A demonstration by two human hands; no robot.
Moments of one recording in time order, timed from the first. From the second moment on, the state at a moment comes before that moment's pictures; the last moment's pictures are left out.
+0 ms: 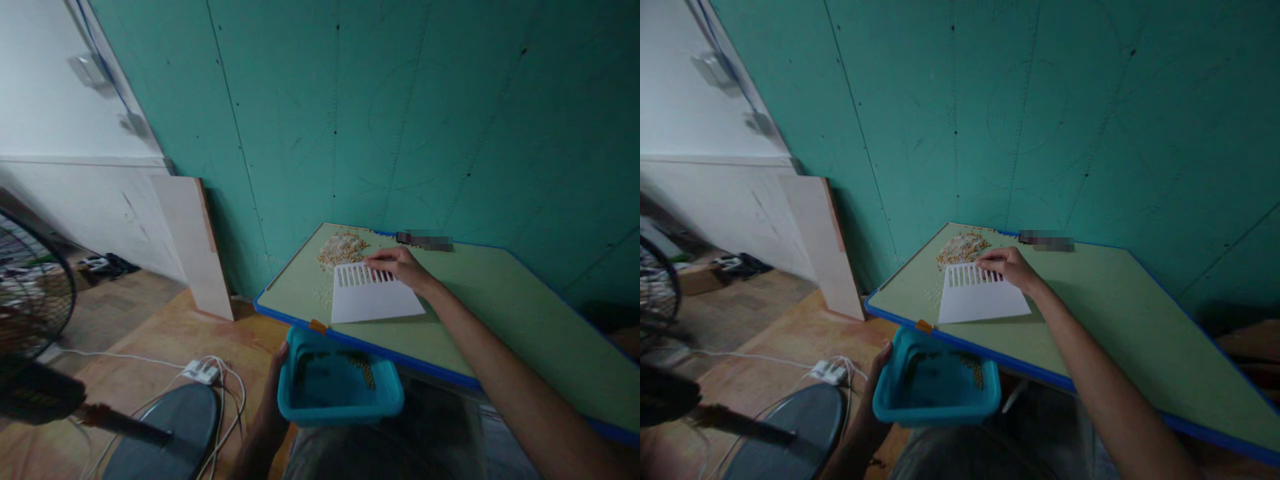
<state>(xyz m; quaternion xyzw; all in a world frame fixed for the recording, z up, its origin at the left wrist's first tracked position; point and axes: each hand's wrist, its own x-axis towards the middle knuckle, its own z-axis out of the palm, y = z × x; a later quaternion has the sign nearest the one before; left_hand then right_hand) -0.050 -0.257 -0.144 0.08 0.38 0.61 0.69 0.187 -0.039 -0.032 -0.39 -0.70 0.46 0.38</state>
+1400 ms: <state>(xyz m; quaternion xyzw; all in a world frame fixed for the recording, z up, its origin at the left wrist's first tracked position) -0.054 -0.259 -0.145 0.09 0.40 0.64 0.65 0.132 -0.084 -0.035 -0.33 -0.77 0.28 0.47</state>
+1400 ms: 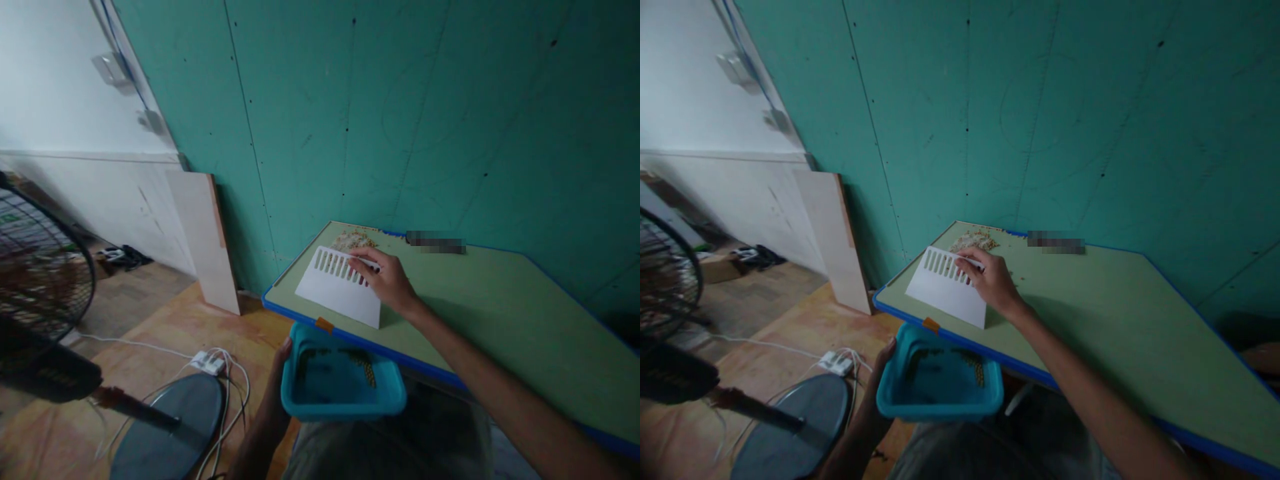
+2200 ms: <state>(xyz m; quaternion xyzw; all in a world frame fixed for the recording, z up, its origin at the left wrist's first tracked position) -0.058 -0.261 -0.148 0.08 0.41 0.62 0.66 0.187 -0.042 -0.022 -0.46 -0.76 -0.07 0.46</state>
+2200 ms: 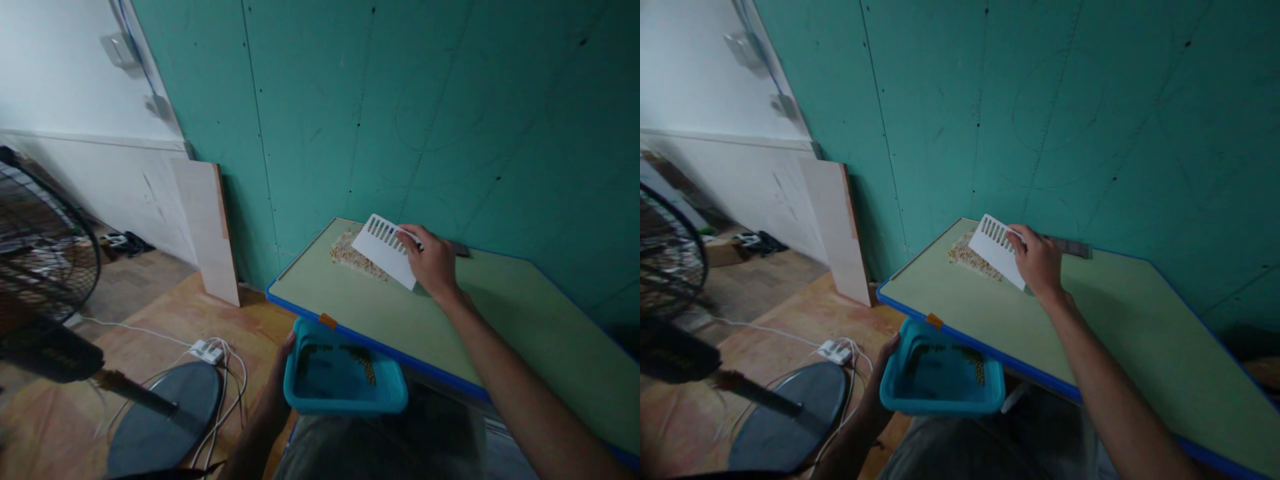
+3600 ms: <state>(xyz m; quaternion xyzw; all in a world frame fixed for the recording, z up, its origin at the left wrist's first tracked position) -0.047 -0.260 -0.137 0.08 0.41 0.62 0.67 0.240 0.026 -0.075 -0.56 -0.63 0.06 0.53</state>
